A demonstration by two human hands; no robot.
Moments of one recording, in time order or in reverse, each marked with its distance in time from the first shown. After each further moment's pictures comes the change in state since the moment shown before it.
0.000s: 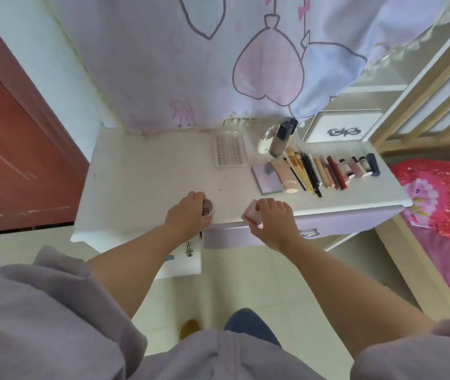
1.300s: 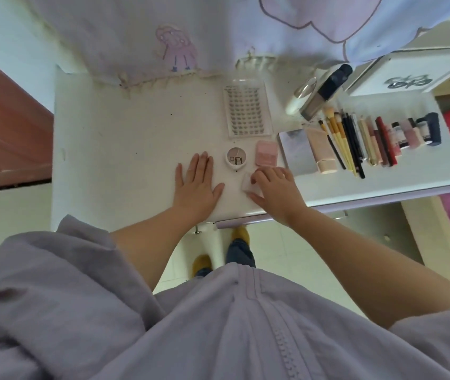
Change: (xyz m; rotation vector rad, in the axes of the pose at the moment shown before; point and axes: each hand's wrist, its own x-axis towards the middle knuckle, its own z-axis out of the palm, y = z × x) left_hand 0.092 -0.055 0.070 0.214 -0.108 -0.029; right_hand 0.098 -0.009 0.049 -0.020 -0.105 -0.188
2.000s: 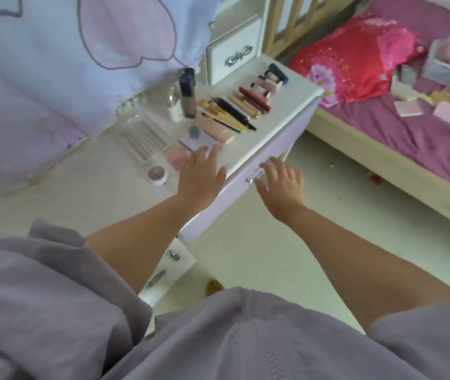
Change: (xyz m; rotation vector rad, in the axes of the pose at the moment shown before) left_hand -0.040 0.132 -0.075 0.109 0.175 0.682; right_hand -0.171 -0.017 -0.016 0.111 0.224 0.887
